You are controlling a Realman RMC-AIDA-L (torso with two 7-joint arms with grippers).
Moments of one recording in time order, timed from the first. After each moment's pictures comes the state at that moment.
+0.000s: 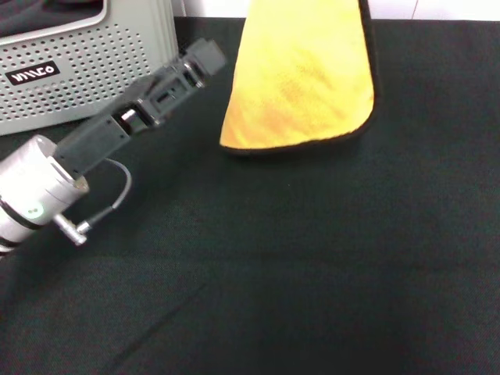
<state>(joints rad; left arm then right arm) -0.39 -2.08 1.18 0.35 0.93 1.67 -1.40 0.51 2.03 -1.35 -1.16 2.17 1.14 -1.81</state>
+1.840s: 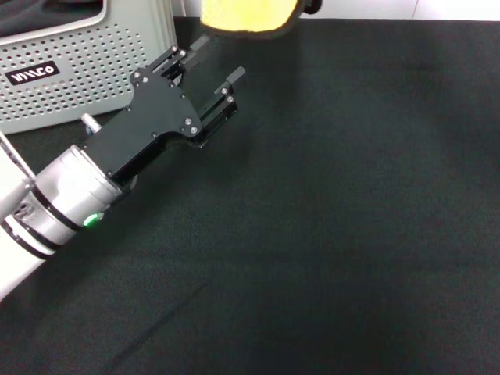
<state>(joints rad) -0.49 -2.11 1.17 0.11 0.84 1.58 -0.45 0.86 2.03 -1.55 -0.88 2.78 0.88 -2.10</state>
